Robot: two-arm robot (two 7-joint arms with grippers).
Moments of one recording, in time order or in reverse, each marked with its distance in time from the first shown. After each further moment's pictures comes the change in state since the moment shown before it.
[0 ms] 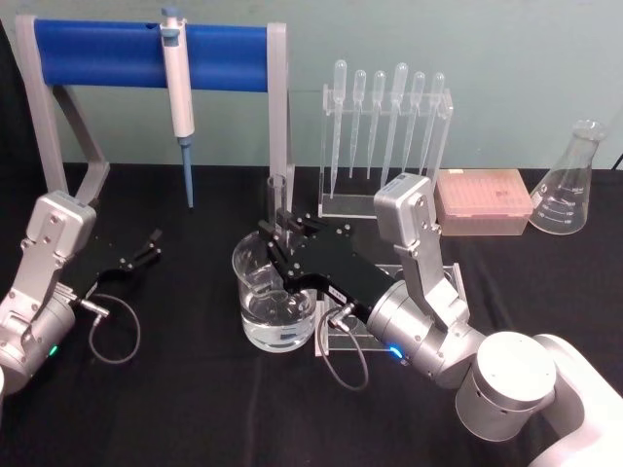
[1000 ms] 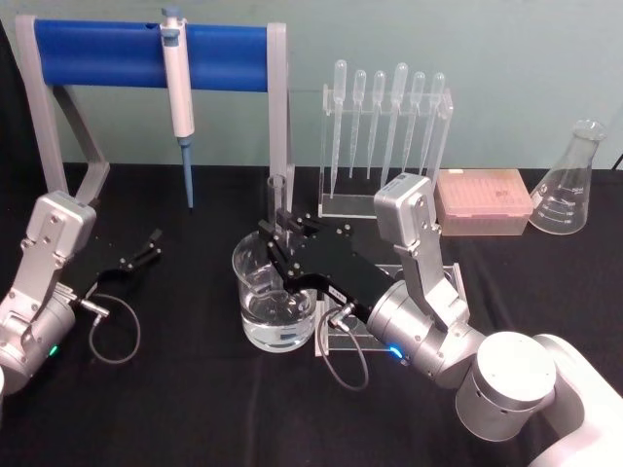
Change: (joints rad) left arm 0.000 0.000 0.000 0.000 0.000 0.000 0.000; right arm 0.000 0.000 0.000 0.000 0.000 0.000 0.000
